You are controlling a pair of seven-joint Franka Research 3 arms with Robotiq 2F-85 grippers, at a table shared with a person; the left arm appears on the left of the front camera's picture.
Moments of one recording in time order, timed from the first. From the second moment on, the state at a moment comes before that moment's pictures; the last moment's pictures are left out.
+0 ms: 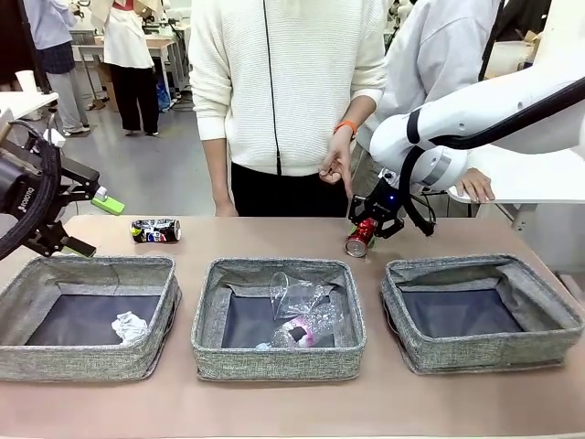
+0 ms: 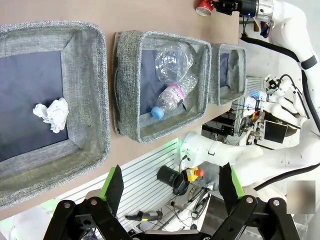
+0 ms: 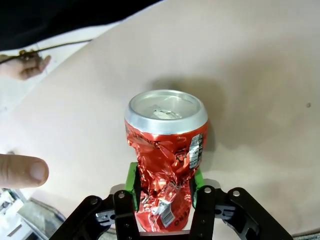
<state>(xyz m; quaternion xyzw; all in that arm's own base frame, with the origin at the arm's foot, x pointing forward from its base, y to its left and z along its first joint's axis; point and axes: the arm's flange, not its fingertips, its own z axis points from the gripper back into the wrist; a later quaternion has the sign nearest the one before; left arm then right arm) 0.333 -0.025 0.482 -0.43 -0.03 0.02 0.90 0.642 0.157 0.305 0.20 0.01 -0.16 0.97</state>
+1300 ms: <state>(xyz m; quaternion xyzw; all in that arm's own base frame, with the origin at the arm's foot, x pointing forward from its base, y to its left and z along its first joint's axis) 0.333 -0.026 0.482 -0.43 -0.03 0.02 0.90 0.370 0.148 0.473 0.11 0.07 -0.03 0.99</state>
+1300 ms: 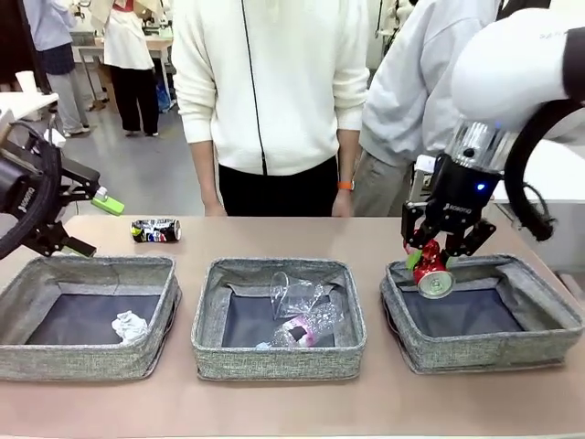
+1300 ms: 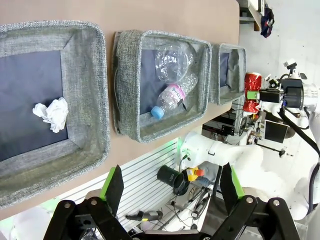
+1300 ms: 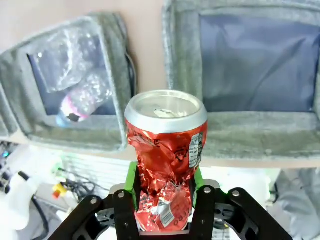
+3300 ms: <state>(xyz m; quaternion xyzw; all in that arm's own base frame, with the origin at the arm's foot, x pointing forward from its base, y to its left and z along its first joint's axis) 0.333 -0.026 0.482 -0.43 -0.03 0.02 0.90 0.317 0.387 0.763 -0.05 -0.01 0.00 1.00</state>
